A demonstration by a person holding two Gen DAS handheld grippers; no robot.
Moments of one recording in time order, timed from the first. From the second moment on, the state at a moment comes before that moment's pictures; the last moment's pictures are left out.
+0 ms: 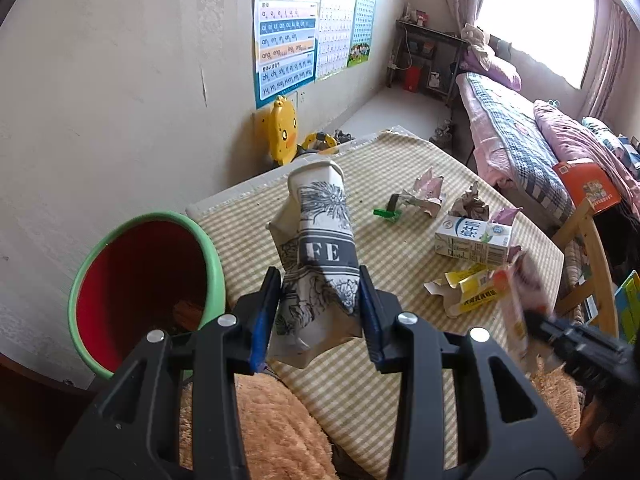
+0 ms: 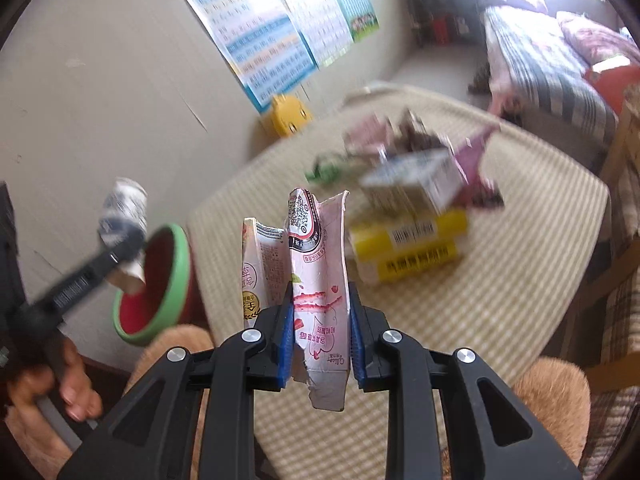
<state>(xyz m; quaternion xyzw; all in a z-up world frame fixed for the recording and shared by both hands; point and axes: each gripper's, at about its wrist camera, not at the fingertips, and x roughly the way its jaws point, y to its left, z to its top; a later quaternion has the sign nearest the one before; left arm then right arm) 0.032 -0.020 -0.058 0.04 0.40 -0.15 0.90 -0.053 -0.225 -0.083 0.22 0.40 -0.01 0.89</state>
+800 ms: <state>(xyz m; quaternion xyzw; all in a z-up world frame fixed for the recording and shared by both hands) 0.034 0.007 -0.055 0.02 0.39 -0.13 0.91 -0.027 -0.188 -0.043 0.20 0.36 0.02 0.91</state>
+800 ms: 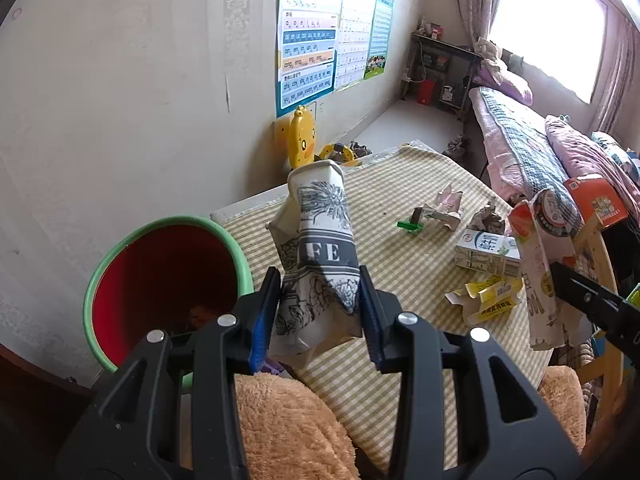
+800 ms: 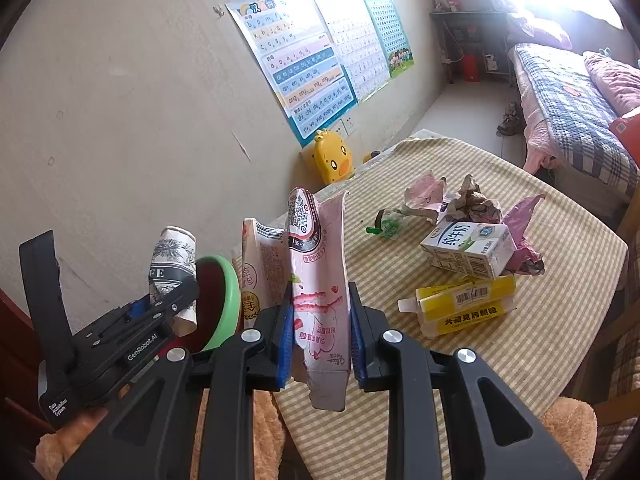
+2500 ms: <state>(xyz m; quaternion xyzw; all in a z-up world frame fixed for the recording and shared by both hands) 0.077 0.143 -0.077 -0.02 0.40 0.02 0.92 0.063 -0.057 -0.051 0.10 0.41 0.12 0.90</state>
